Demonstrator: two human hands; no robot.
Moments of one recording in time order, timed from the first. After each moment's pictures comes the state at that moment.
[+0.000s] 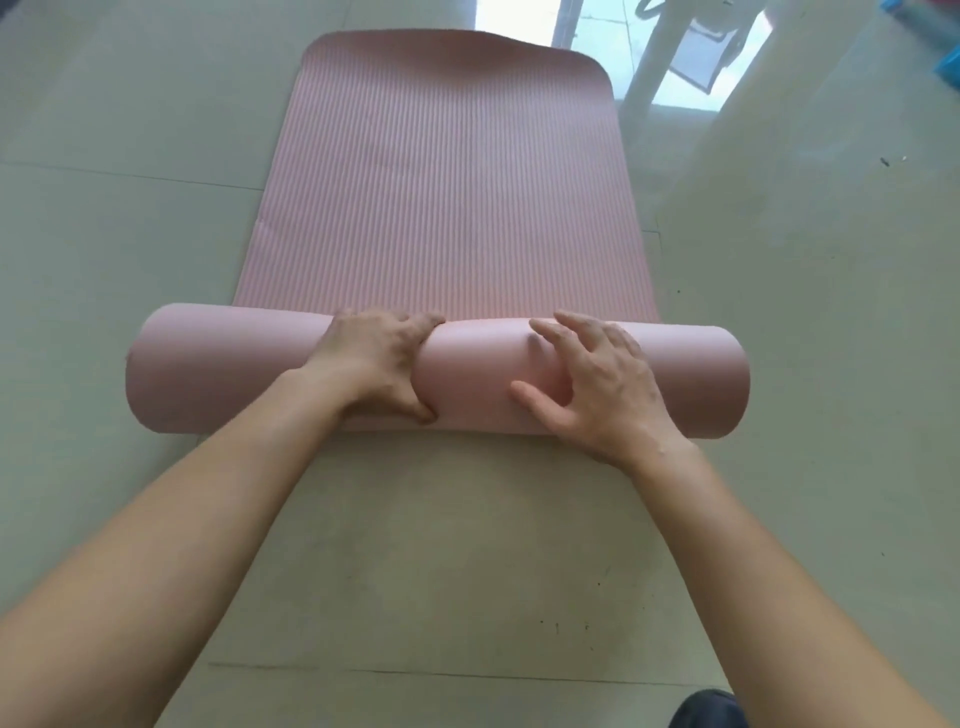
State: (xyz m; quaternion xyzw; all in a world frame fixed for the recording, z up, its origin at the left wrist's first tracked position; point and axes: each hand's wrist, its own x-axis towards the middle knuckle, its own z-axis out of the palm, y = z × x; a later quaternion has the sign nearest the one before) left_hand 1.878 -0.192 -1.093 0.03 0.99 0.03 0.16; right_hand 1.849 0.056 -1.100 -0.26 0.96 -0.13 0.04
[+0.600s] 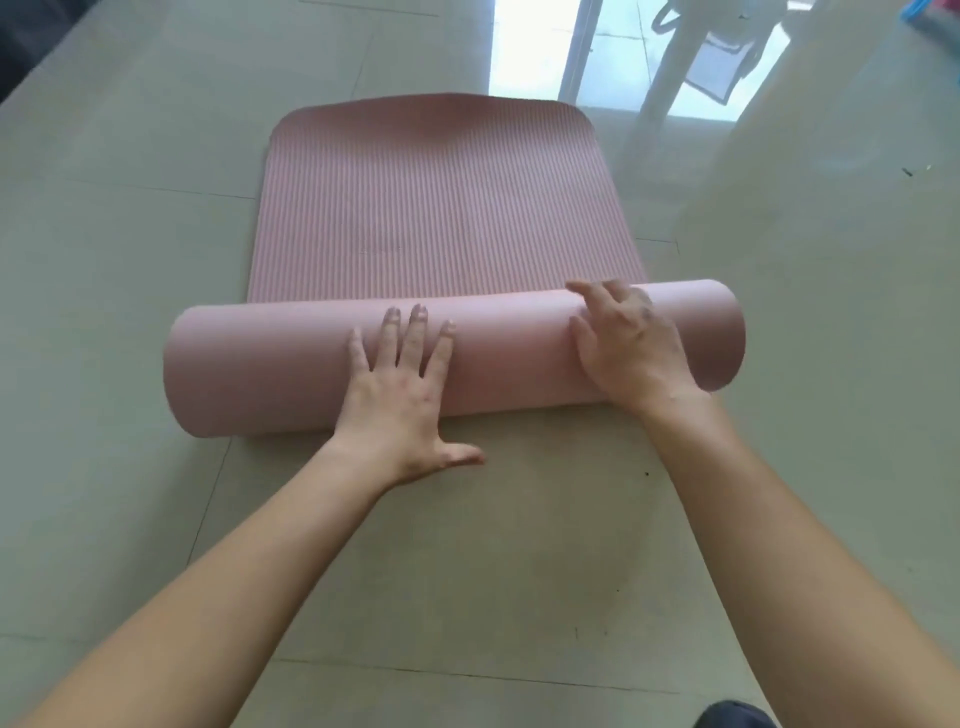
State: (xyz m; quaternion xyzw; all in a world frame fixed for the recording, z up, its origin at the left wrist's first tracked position) left_hand 1.929 -0.171 -1.103 -0.03 0.99 -0.05 0.11; right_hand 1.811 0.040 -1.080 -0.20 0.97 -0.16 0.01
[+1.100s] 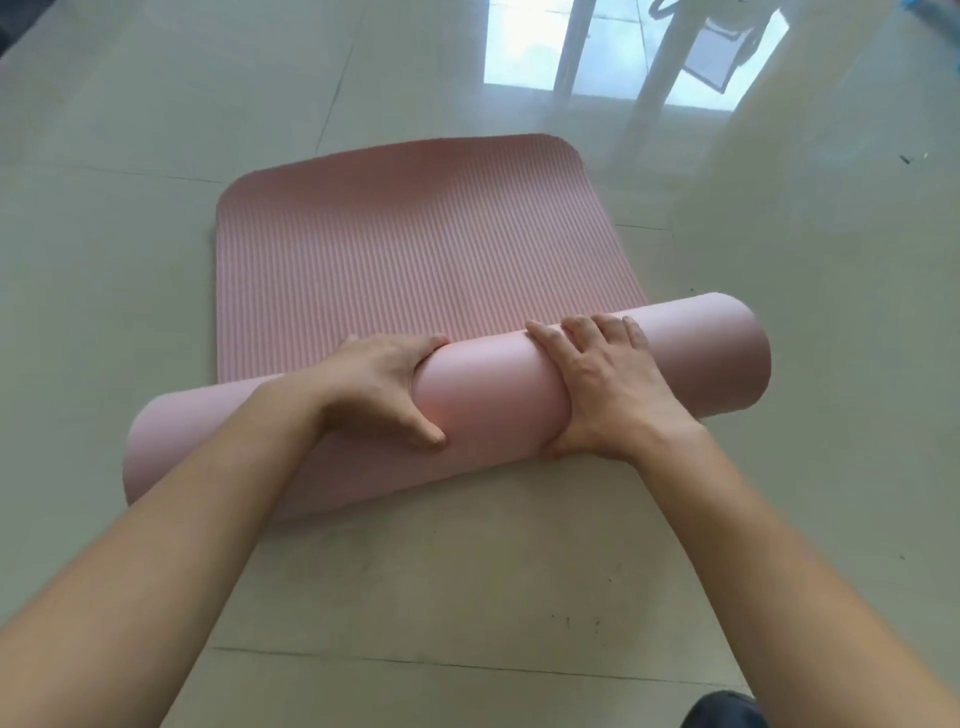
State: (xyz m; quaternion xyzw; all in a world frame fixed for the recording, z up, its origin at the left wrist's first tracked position) left_hand 1.907 -0.200 -1.070 0.01 0.94 0.20 0.28; right_hand 1.845 0.049 -1.086 -0.31 0.94 0.04 0.11
